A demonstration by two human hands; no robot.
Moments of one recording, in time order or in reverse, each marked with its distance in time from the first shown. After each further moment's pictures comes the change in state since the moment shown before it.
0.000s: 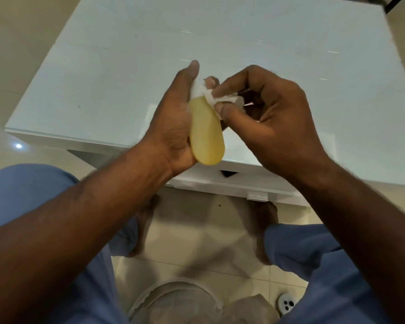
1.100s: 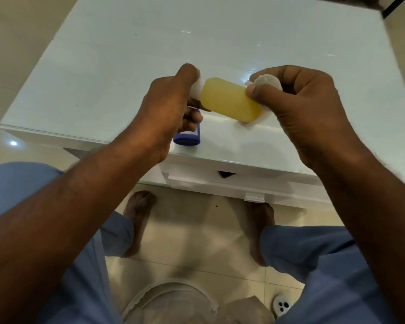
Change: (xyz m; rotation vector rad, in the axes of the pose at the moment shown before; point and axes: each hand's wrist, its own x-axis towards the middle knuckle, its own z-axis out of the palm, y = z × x) left_hand 0.008 0.017 -0.011 0.693 0.449 0.160; right_hand 0.015 0.017 -0.033 0.055 0.183 0.351
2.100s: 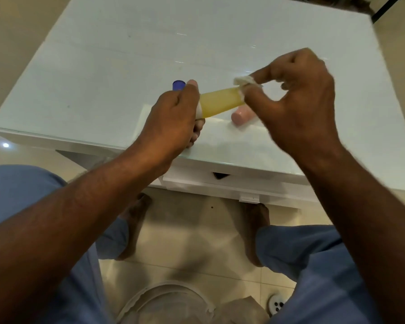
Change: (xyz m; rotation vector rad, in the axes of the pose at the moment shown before) left_hand -0.013 -0.011 0.014 0.189 -0.049 0.041; right_hand 0.001 -0.004 0.002 -0.521 0.195 -0.360
